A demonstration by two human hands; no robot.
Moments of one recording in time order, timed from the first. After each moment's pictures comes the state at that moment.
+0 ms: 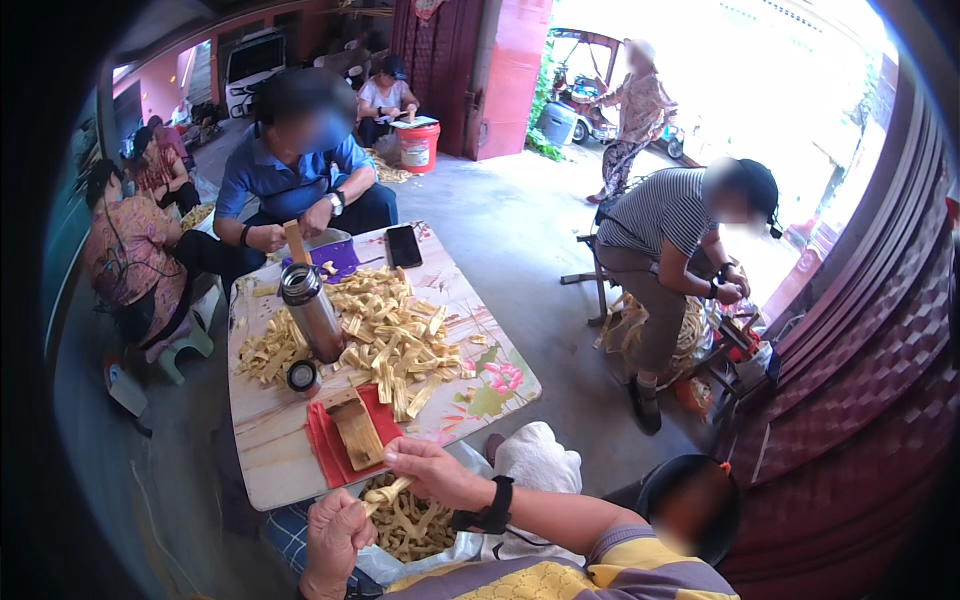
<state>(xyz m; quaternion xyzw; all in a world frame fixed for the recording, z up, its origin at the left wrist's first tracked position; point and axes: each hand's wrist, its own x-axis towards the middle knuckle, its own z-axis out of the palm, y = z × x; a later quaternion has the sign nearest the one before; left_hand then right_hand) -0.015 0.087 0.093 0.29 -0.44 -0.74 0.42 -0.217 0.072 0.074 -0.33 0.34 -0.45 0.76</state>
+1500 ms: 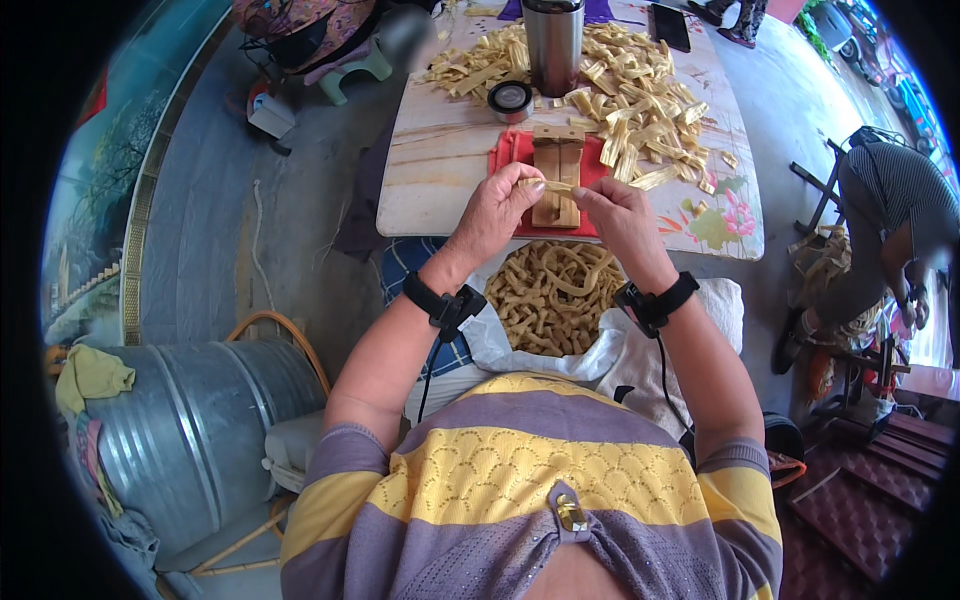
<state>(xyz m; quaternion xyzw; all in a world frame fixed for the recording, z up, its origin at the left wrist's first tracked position) -0.011 -0.013 0.002 0.44 -0.65 -0.48 0.39 -0.206 0.004 0.018 -0.50 0.54 -0.41 0.54</state>
